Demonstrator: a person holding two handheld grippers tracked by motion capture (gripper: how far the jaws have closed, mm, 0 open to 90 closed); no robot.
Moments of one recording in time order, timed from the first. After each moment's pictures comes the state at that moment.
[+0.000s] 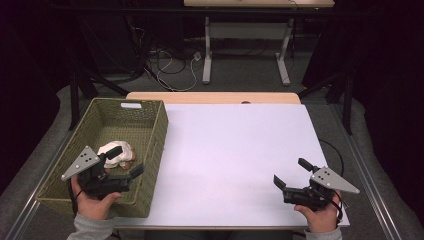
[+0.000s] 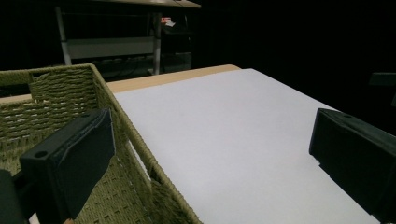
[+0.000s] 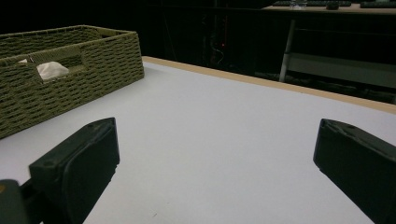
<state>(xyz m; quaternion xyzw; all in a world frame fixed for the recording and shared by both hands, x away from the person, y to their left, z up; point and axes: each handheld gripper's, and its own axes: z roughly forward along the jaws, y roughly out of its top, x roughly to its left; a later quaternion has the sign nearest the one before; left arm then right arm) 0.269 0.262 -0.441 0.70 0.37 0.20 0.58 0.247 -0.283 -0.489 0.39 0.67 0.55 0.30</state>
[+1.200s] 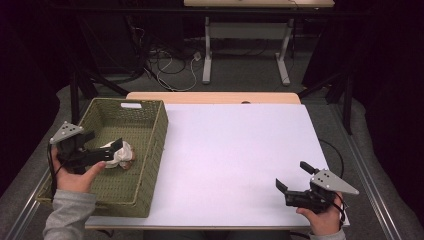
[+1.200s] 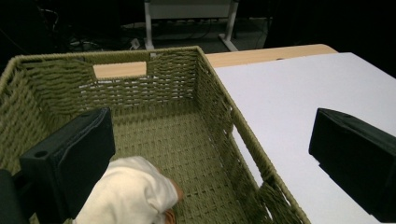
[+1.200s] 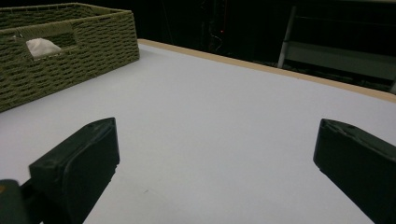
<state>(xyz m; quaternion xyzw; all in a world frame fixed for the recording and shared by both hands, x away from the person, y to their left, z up) 0.313 0.298 -0.403 0.69 0.50 0.25 0.46 0.243 -0.289 -0.497 0.39 0.70 0.53 0.30</state>
